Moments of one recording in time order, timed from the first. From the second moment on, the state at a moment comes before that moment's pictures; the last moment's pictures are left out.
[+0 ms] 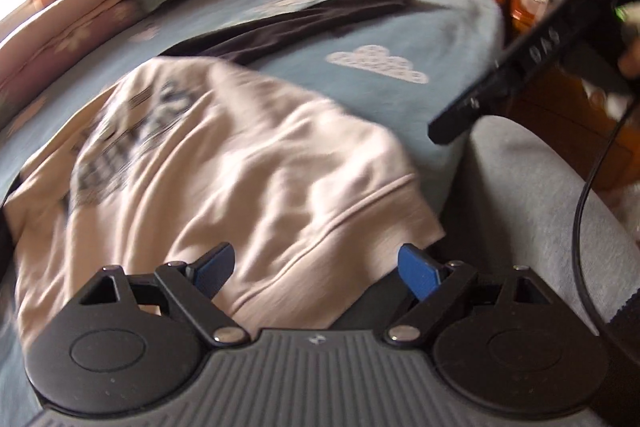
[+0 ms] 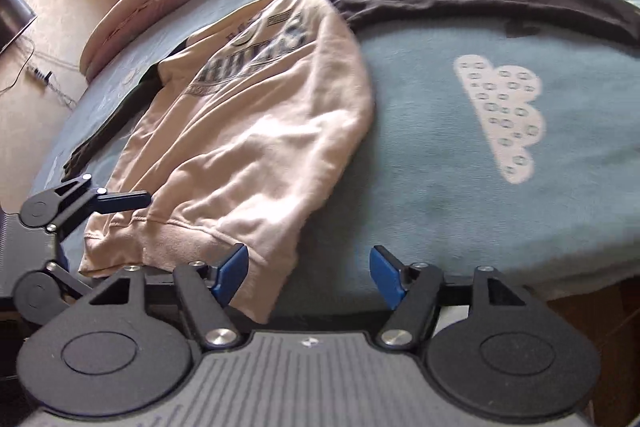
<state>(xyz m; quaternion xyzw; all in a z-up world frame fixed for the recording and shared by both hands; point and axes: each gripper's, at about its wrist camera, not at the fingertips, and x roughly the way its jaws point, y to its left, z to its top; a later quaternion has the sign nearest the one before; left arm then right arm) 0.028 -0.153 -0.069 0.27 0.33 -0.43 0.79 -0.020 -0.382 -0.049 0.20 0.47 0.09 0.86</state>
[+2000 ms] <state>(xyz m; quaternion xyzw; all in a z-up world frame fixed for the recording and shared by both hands) 0.032 -0.079 -0.059 0.27 0.33 -0.38 0.82 0.025 -0.312 -0.088 0.14 0.44 0.27 0.84</state>
